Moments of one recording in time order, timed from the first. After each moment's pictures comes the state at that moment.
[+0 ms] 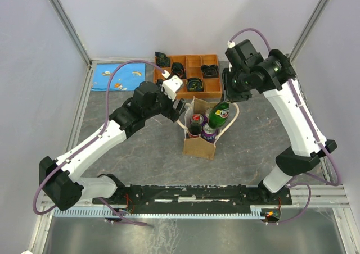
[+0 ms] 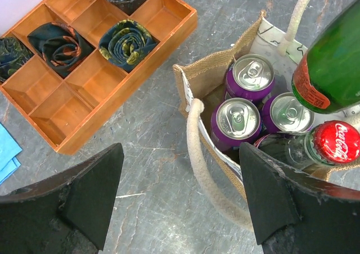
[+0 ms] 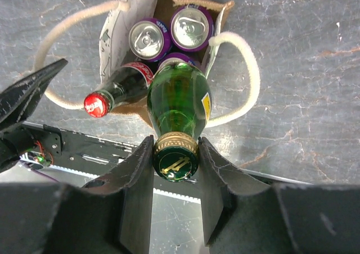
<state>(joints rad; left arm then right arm) -0.68 1.24 1.10 -0.27 0.08 0.14 0.60 1.66 2.26 -1.60 0.10 0.49</state>
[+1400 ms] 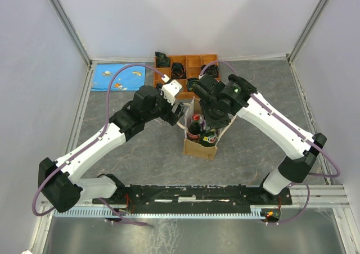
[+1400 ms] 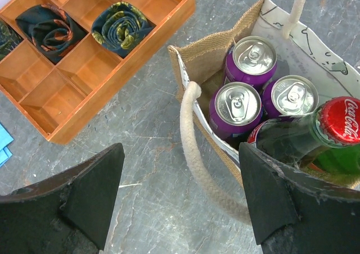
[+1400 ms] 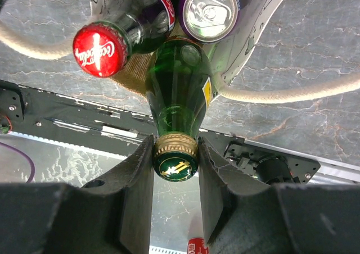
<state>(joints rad) -0.68 1.21 1.04 -0.26 0.08 0.14 0.89 1.61 1.90 -1.52 0.16 0.65</state>
